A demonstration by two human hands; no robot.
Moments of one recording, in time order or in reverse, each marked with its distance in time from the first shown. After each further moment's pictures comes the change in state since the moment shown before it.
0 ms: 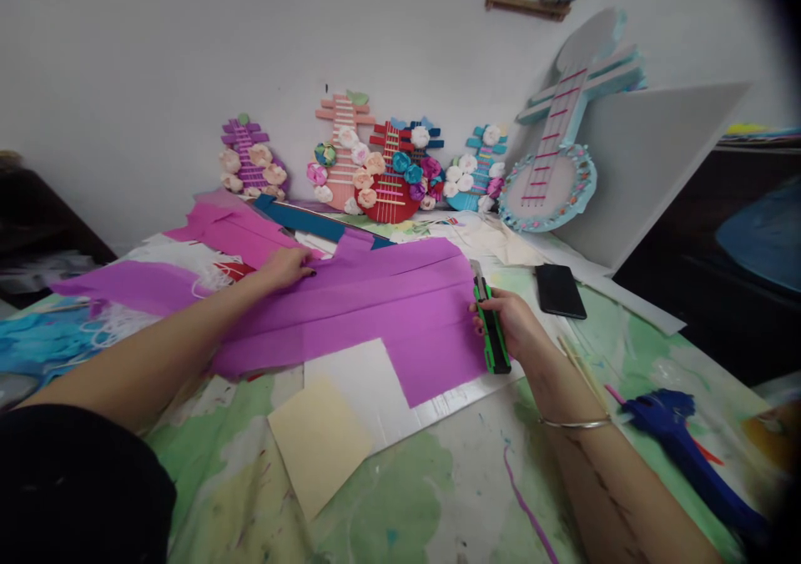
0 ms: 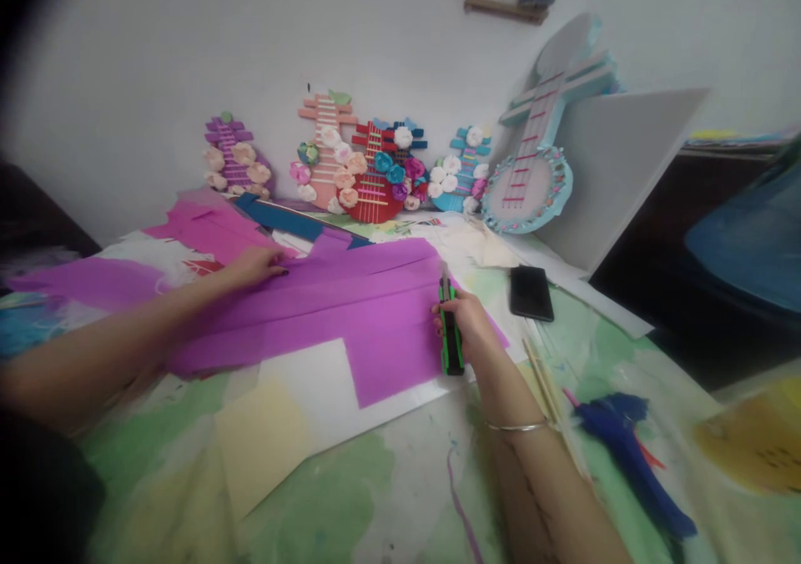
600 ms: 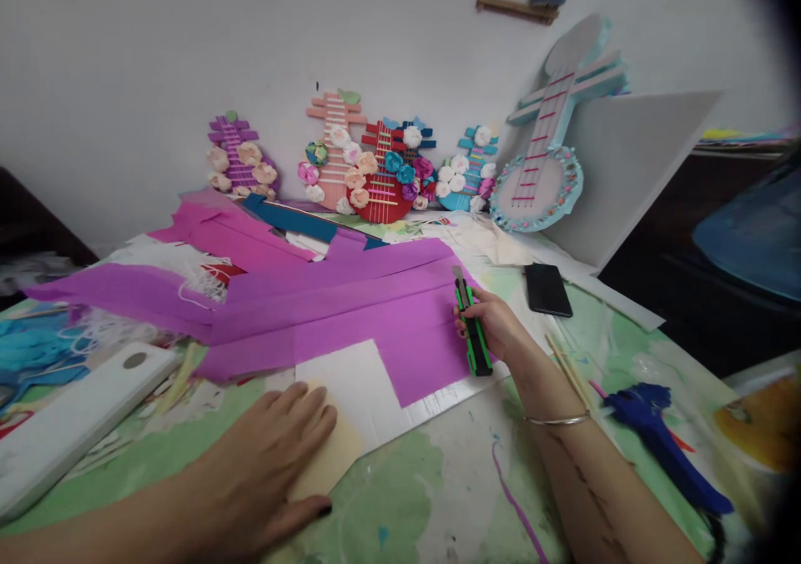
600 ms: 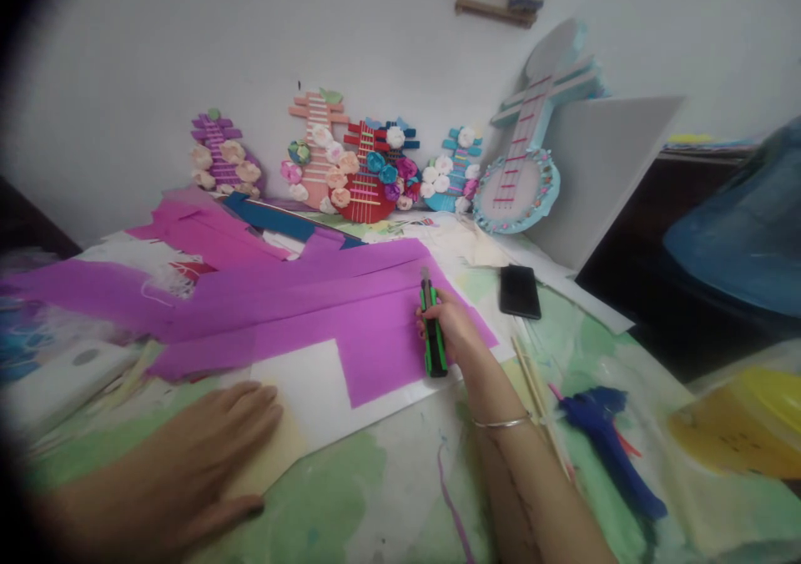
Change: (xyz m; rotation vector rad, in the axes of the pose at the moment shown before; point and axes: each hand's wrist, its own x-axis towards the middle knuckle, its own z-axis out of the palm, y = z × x) left_hand -0.251 0.132 -0.032 0.079 0.063 0.689; right_hand -0.002 0.007 0.002 -0.012 -0.140 0.021
